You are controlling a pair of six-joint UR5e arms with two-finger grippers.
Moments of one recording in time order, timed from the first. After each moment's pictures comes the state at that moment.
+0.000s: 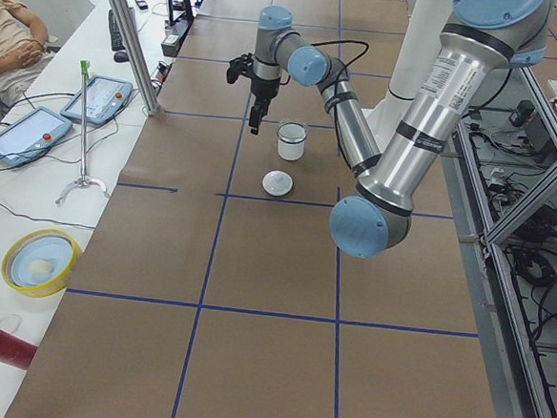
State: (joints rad) left arm -1.10 -1.92 -2.14 -1.18 -2.14 -0.45; right arm 1.57 -1.68 1.66 -1.57 2.29 0.01
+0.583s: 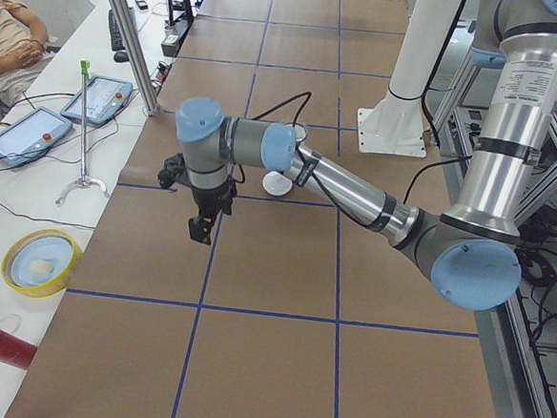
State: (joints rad) left arm -1.59 -1.71 -1.76 -1.19 -2.32 0.34; right arm 1.57 -1.68 1.66 -1.57 2.29 0.01
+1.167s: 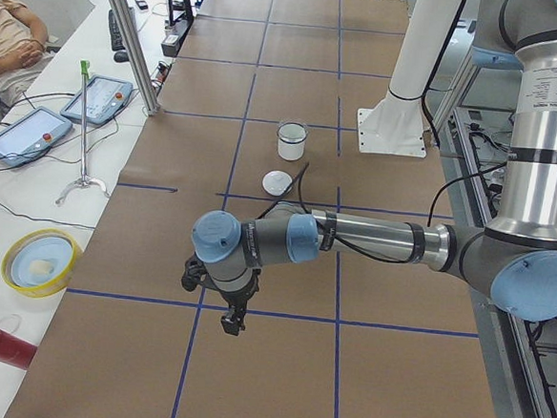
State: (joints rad) left arm -1.63 -1.52 -1.64 -1.36 -2.33 0.39; right arm 1.57 -1.68 1.66 -1.57 2.29 0.01
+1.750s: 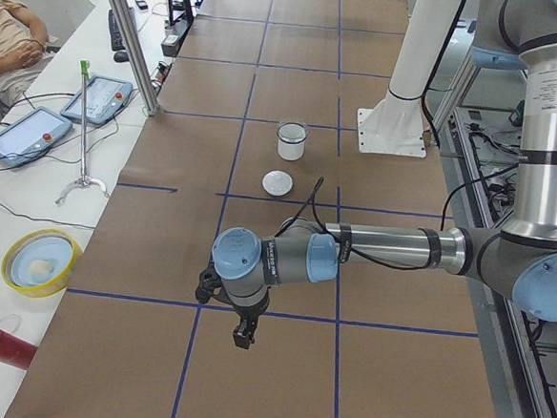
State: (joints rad) left arm -1.63 -1.49 -1.64 -1.42 -2.32 0.39; right arm 1.57 -1.68 1.66 -1.57 2.29 0.01
